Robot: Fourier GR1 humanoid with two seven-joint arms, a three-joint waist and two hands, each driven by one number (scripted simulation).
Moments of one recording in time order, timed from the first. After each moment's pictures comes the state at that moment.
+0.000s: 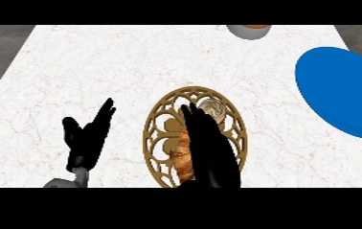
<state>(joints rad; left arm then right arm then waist) -0.02 0.23 -0.22 -1.41 0.26 0.18 0.15 -0.26 -0.02 0.75 -1.81 0.79 0.05 1.01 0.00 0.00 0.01</state>
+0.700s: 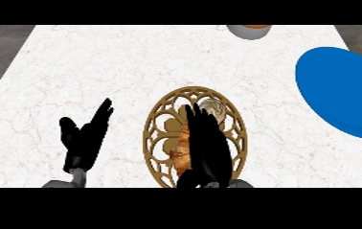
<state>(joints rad) -0.01 0.21 -0.18 -1.43 0.22 0.15 0.17 -0.28 0.00 0.74 -1.64 0.86 0.04 1.00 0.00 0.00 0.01</state>
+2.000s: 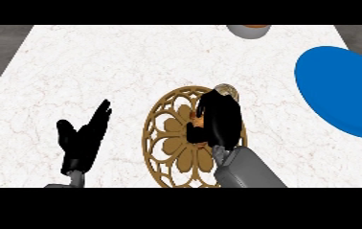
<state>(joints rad) 0.02 0.17 -0.14 -1.46 0.17 0.11 0.19 -0.42 -0.02 0.58 -1.43 1.08 -0.17 0.94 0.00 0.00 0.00</state>
